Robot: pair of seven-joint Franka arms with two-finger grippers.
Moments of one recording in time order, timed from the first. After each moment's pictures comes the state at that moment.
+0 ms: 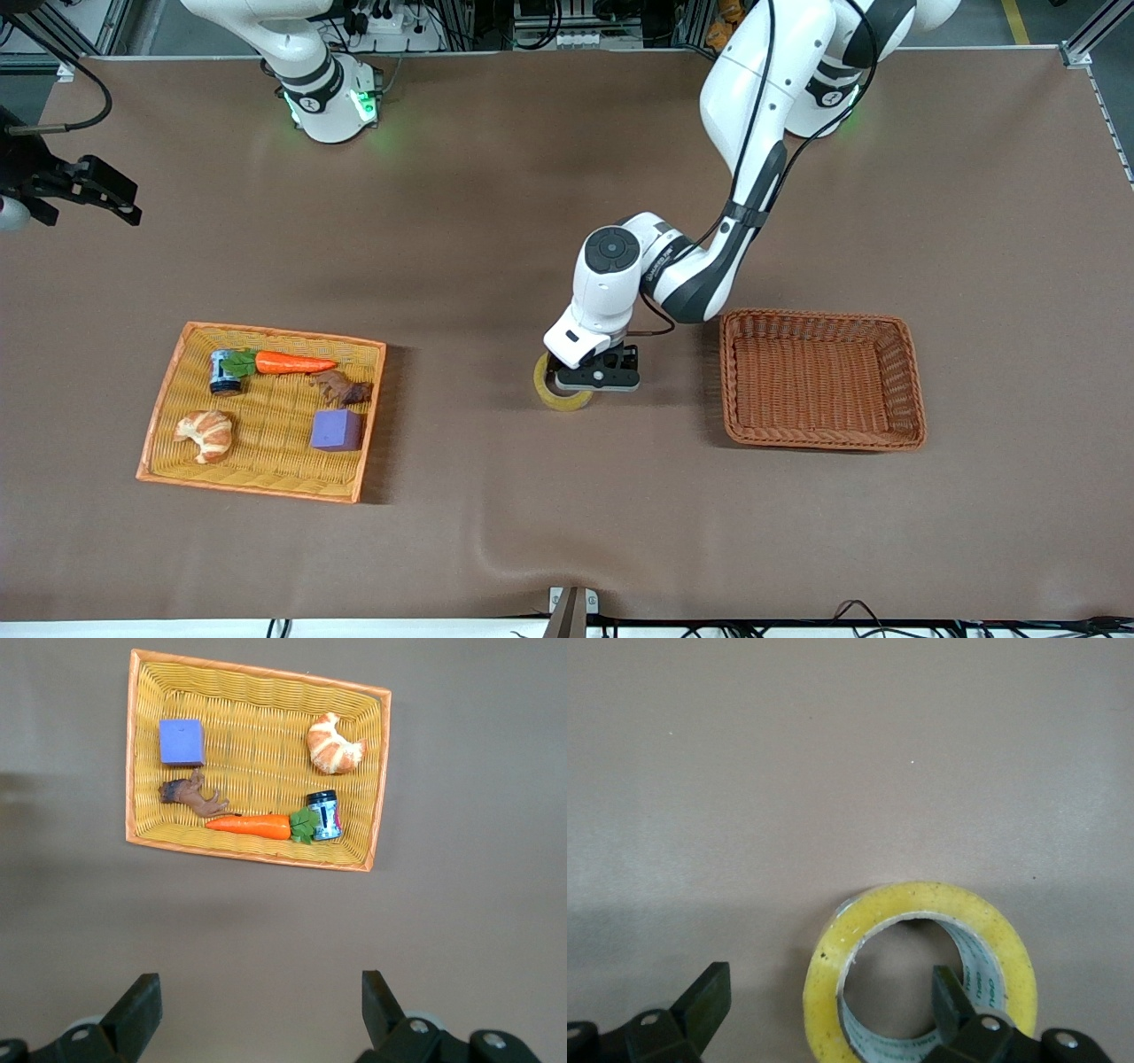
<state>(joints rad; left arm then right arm) -0.72 0.86 0.02 -1.41 0.13 2.52 -0.78 0.03 -0.09 -0.03 -1.66 -0.05 1.57 -0.02</state>
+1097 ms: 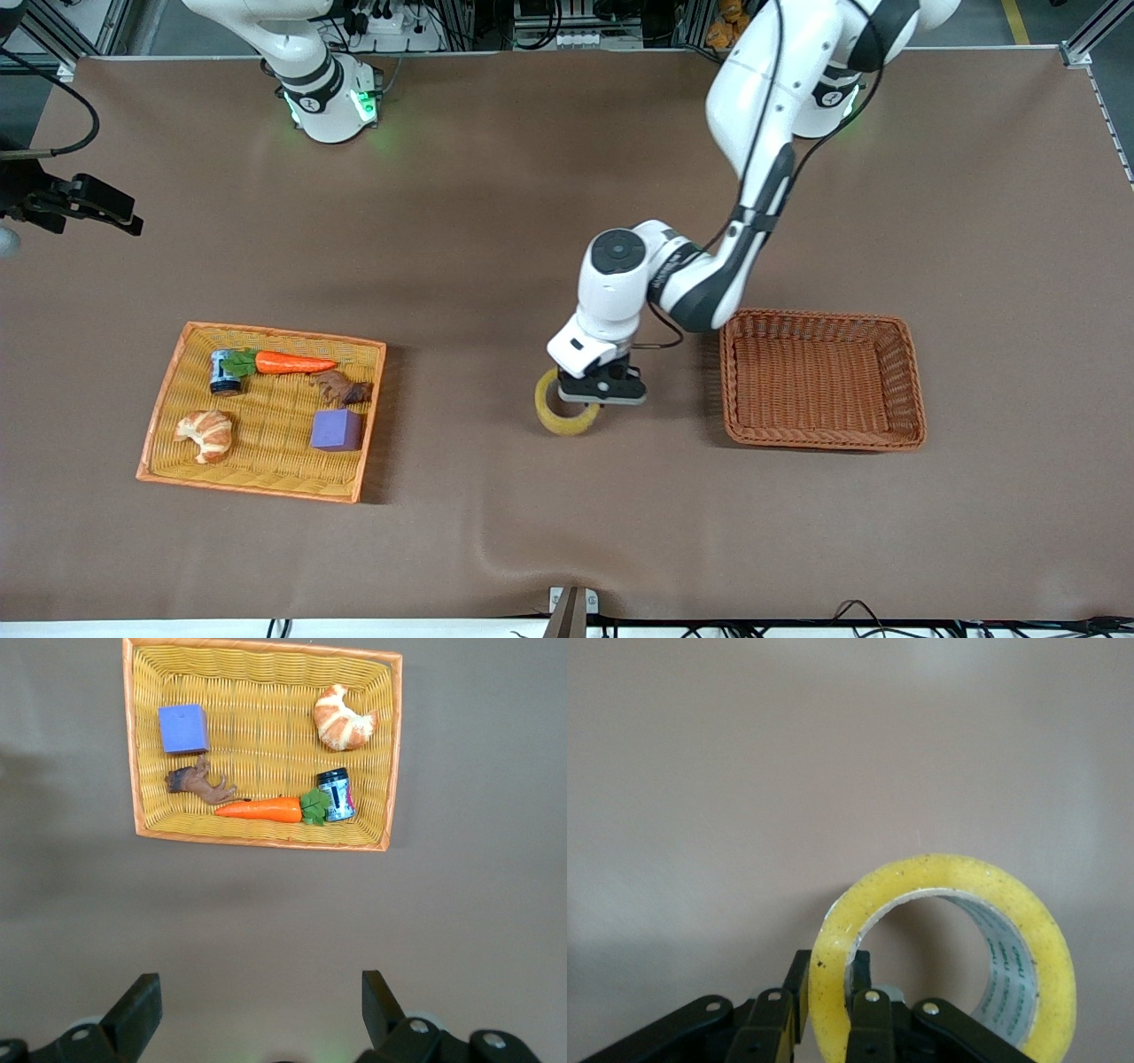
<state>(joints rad) -0.67 0.81 0.04 -1.35 0.21 2.51 -0.78 -0.02 -0.01 -0.02 -1.56 0.00 1.48 0.01</state>
